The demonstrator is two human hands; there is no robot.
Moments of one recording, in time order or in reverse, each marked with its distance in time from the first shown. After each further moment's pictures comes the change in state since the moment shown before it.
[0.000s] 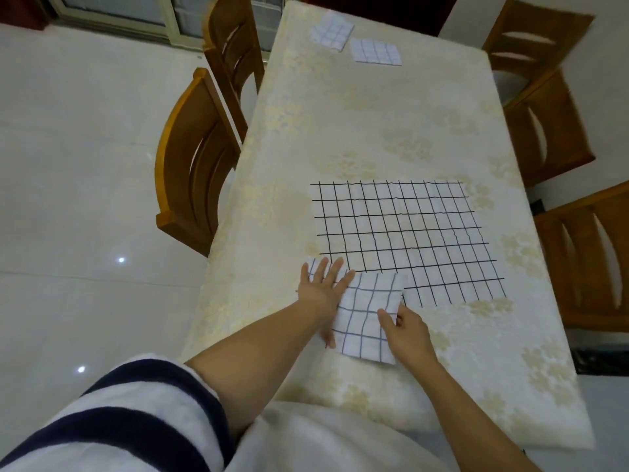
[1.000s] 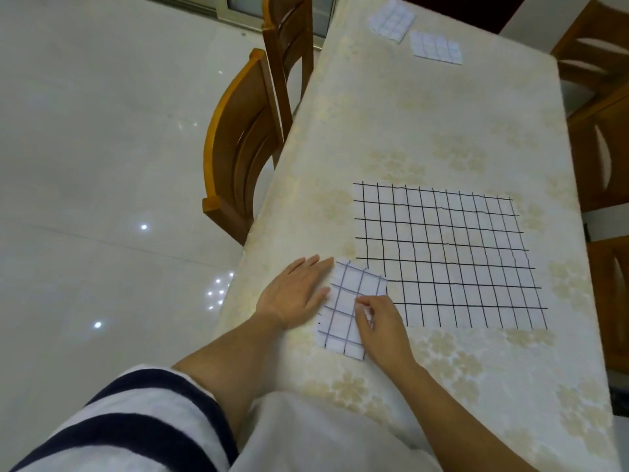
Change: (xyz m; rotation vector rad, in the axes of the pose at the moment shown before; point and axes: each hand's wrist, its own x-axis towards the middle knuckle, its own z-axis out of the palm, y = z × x) left_hand -0.036 -0.108 0.073 -0.524 0.634 0.079; right_hand 0.018 -0.038 0.083 -0.251 -0.093 -0.339
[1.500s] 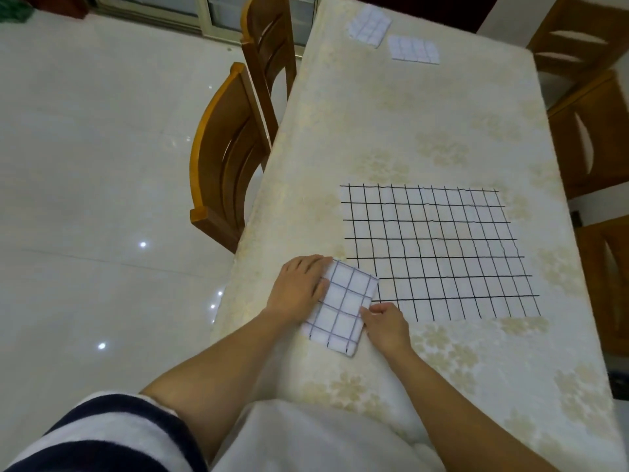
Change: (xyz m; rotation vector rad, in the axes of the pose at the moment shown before) left_hand 0.021 0.019 0.005 0.038 0.122 -0.042; right_hand 0.016 0.030 0.005 0.230 0.024 0.530
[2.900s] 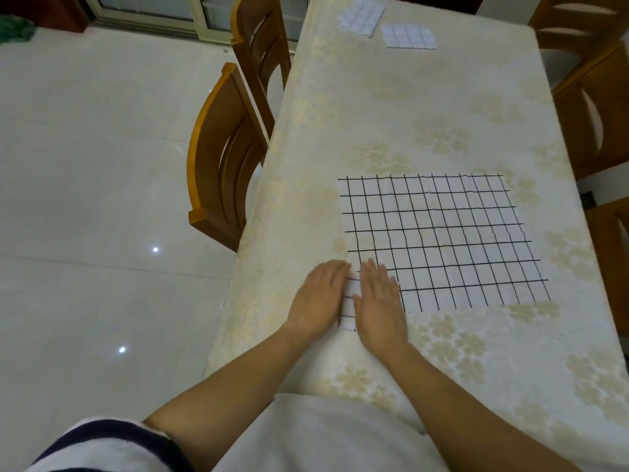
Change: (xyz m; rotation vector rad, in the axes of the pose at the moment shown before) left_hand -0.016 0.053 0.008 -0.077 -0.004 0.015; right_hand -0.004 -0.004 0.016 -0.678 0.233 -0.692
